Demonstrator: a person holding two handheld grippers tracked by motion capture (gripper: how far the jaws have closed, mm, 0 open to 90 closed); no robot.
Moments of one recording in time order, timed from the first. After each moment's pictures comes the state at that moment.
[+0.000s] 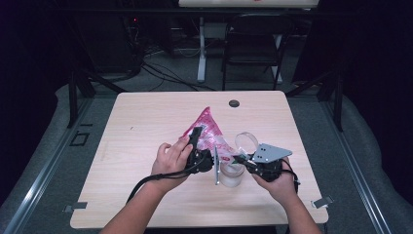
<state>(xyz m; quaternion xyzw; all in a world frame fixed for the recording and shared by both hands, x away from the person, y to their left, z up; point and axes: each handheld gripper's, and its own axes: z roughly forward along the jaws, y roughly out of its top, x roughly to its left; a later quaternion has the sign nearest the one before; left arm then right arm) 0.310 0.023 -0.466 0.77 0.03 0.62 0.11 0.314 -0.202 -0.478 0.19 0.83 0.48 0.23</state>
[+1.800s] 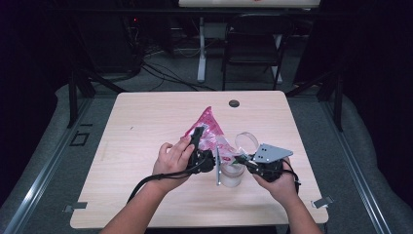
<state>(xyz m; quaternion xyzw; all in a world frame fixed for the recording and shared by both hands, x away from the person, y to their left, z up) 0.310 0.019 -0.465 0.77 0.03 0.62 0.11 0.314 -0.205 -0.480 0.19 0.83 0.47 0.23</state>
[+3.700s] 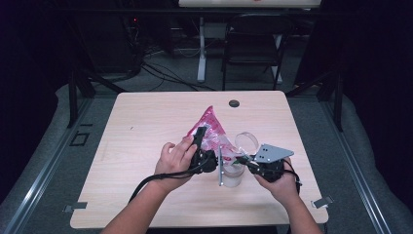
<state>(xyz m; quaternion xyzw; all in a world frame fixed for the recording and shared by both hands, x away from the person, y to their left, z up) 0.308 0.014 -0.464 0.77 0.02 0.62 0.11 0.315 -0.209 -0.484 0.20 0.83 0.47 0.22</state>
